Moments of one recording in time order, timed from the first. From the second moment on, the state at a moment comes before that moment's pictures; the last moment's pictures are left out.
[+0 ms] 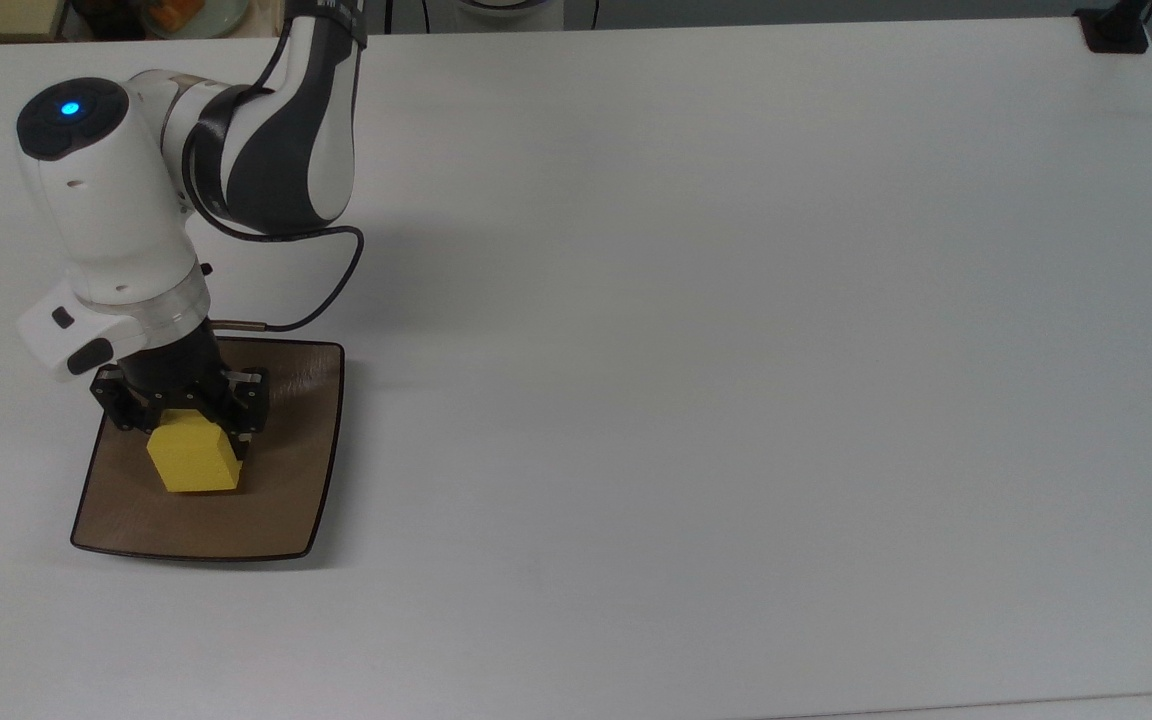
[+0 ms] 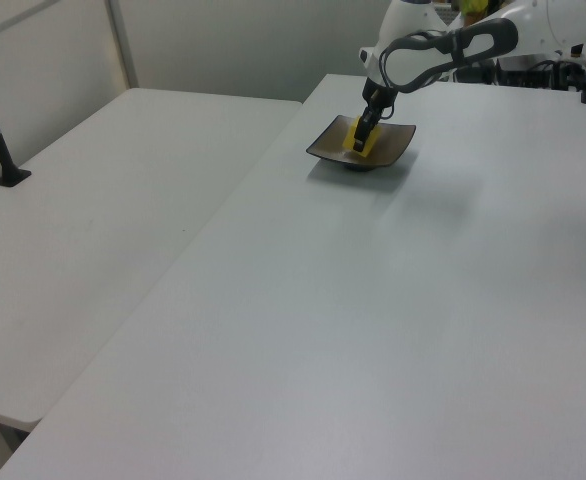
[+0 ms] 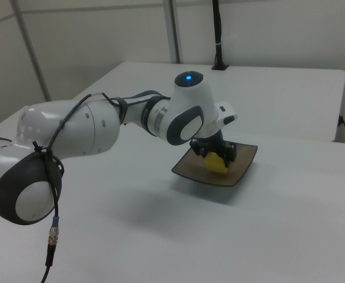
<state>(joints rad) -0.18 0.79 -0.05 -1.21 0.11 2.32 -0.35</state>
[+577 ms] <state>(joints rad) -0.18 0.80 -0.05 -1.22 0.11 2.36 -0.35</state>
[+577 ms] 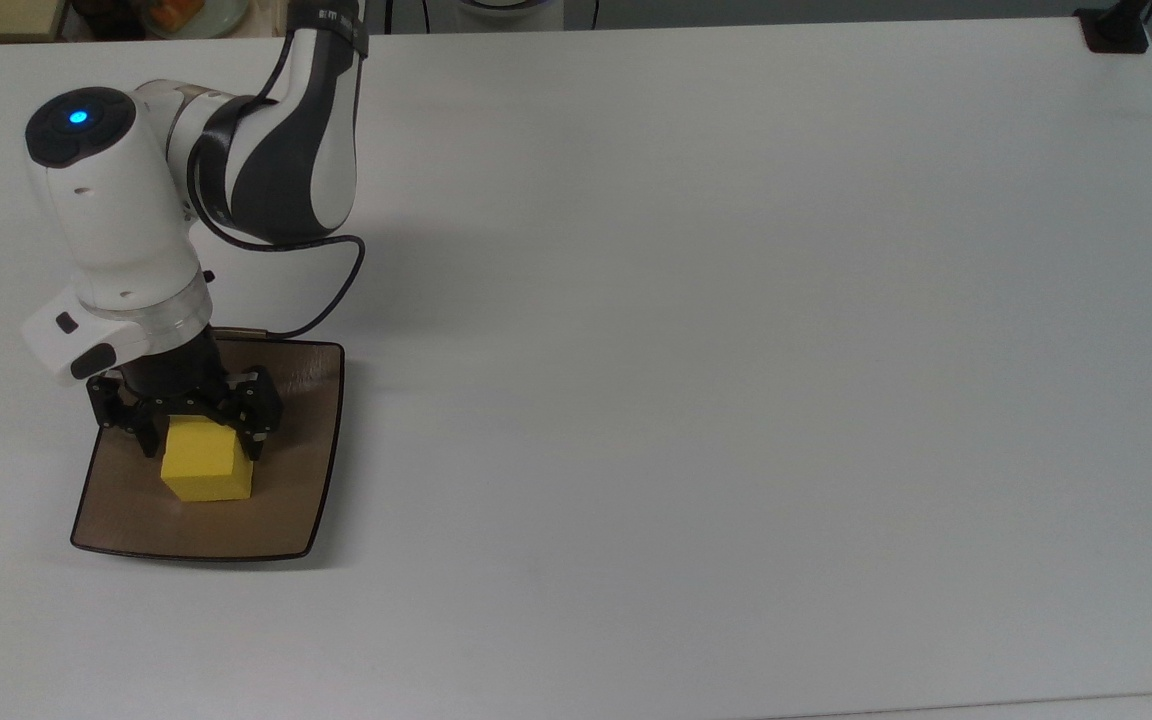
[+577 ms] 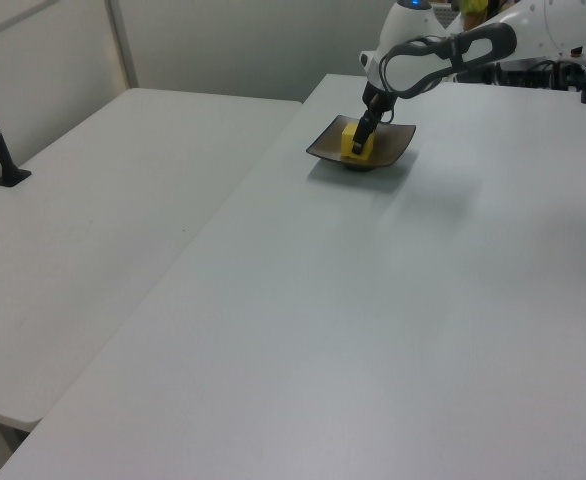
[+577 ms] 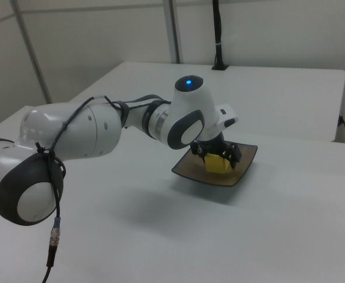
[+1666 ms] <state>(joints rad) -0.08 0.11 -0.05 -1.53 0.11 1.76 -0.22</state>
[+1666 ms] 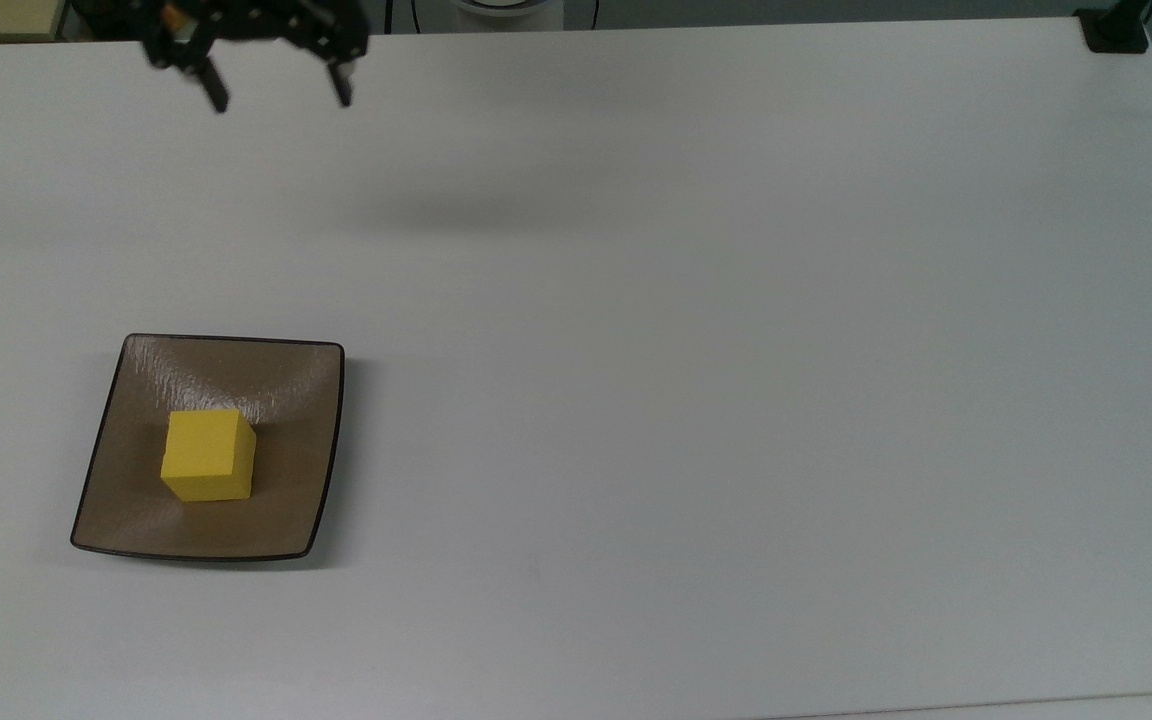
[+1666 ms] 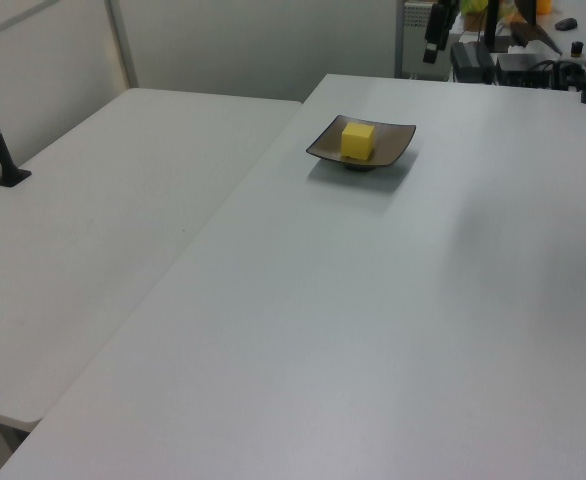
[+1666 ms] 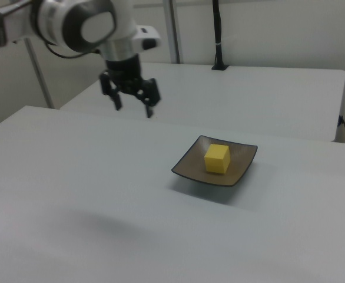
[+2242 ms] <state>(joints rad) 0.13 0.00 -0.07 -1.61 0.11 1.59 0.03</state>
